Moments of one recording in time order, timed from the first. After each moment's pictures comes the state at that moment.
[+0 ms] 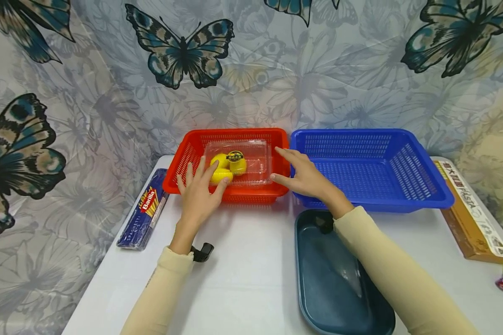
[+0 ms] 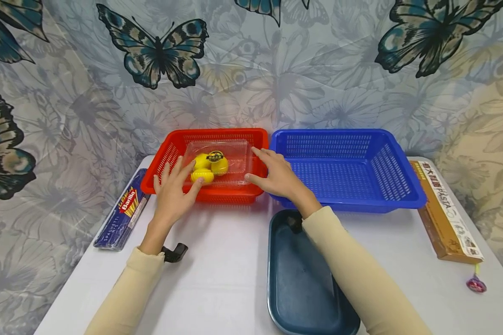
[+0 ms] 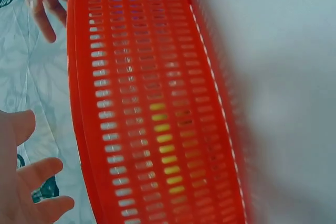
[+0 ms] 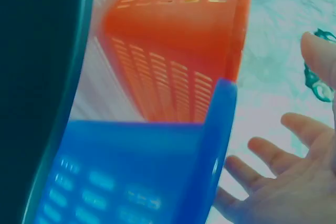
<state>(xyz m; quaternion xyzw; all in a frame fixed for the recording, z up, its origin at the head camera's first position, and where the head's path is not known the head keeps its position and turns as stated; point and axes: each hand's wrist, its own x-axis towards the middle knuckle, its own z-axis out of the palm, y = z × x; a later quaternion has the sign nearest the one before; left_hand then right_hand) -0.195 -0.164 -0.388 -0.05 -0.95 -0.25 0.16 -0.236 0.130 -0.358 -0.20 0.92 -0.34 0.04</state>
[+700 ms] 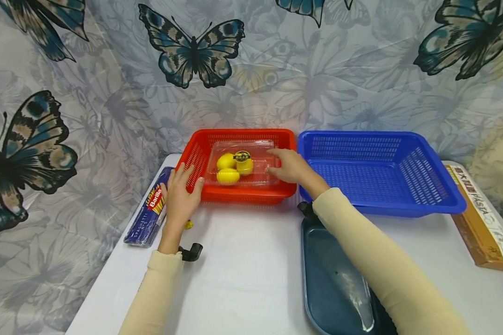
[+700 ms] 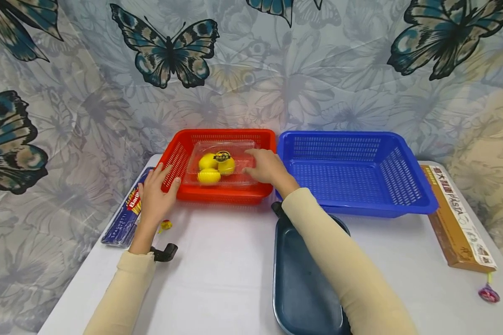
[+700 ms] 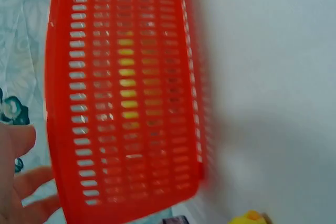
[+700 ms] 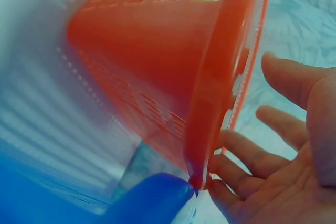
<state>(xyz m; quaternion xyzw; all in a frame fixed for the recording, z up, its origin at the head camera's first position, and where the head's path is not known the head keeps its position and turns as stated) -0.196 -0.222 -0.405 0.04 -0.93 -0.31 0.20 -0.275 0.083 -0.350 -0.20 0.94 -0.28 0.07</state>
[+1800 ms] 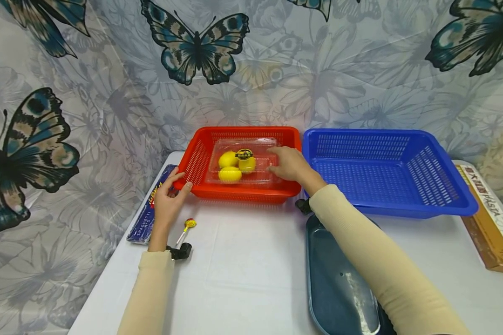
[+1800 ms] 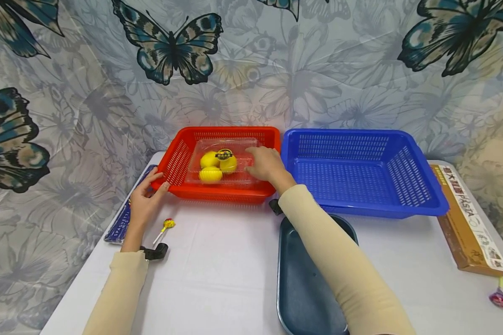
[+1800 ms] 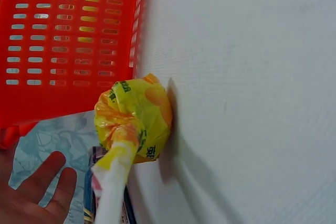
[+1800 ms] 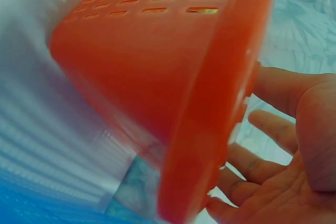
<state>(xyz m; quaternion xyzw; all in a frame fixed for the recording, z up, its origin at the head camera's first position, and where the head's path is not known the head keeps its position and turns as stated) -0.187 -0.266 -0.413 0.00 -0.80 -0.57 0.19 -0.286 0.066 -0.352 -0.18 0.95 -0.24 0.08</state>
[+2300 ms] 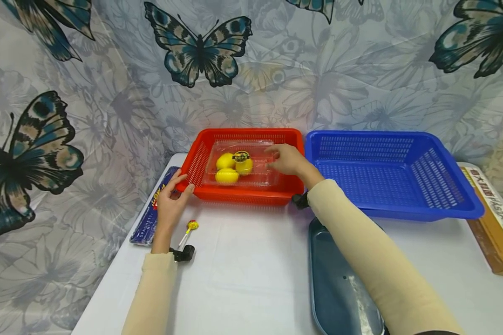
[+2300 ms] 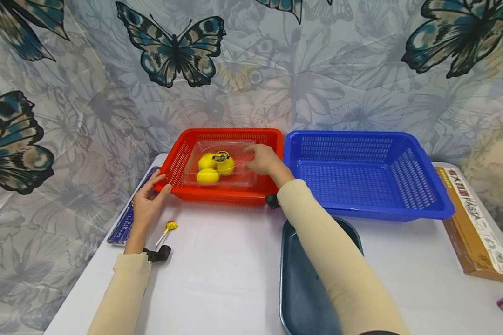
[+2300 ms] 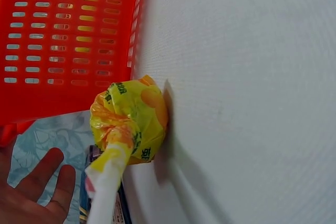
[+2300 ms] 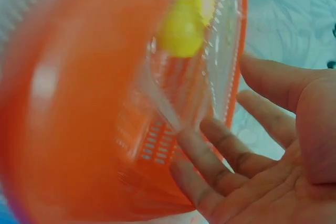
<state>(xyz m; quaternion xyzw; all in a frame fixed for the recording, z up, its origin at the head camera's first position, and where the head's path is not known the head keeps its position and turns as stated) -0.189 -0.265 -0.418 0.01 -0.79 -0.58 0.20 -0.300 0.061 -0.346 -0.17 0.92 -0.34 0.13</state>
